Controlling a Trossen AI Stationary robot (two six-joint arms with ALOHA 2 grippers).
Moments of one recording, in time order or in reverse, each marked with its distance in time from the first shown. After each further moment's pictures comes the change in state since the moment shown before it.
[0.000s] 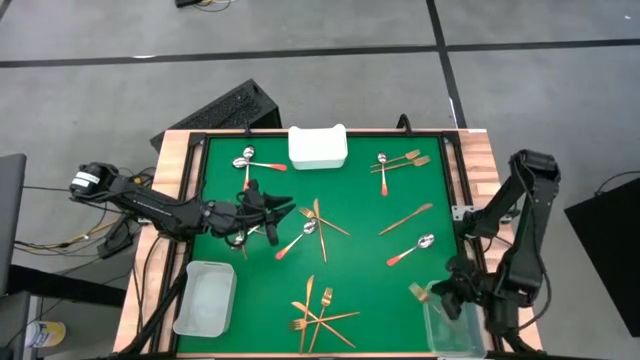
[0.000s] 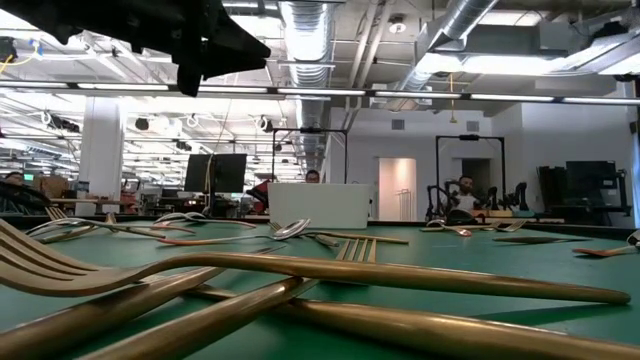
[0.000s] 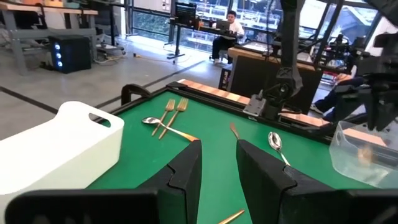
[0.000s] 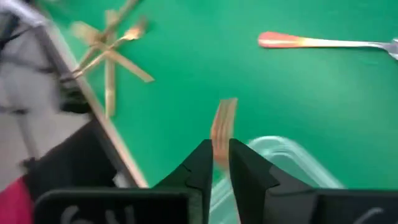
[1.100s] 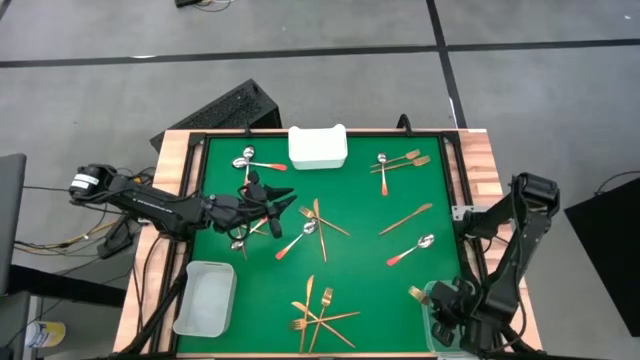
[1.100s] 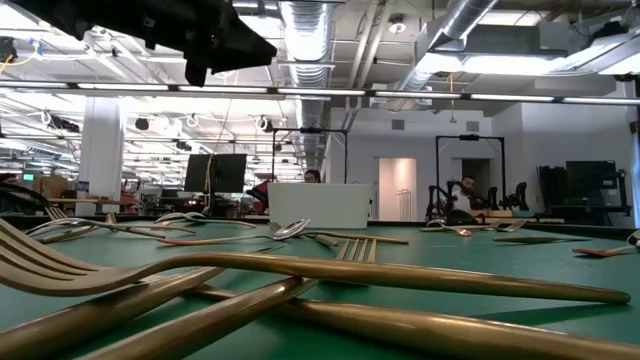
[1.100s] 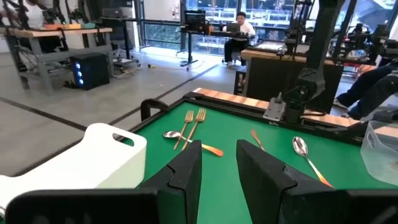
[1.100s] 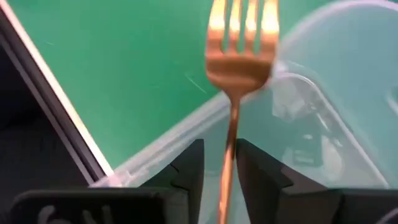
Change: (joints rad) left arm 0.062 -0.001 0.042 -0.024 0.008 0.120; right arm -0.073 0.256 0.004 0.242 -0.346 -0.306
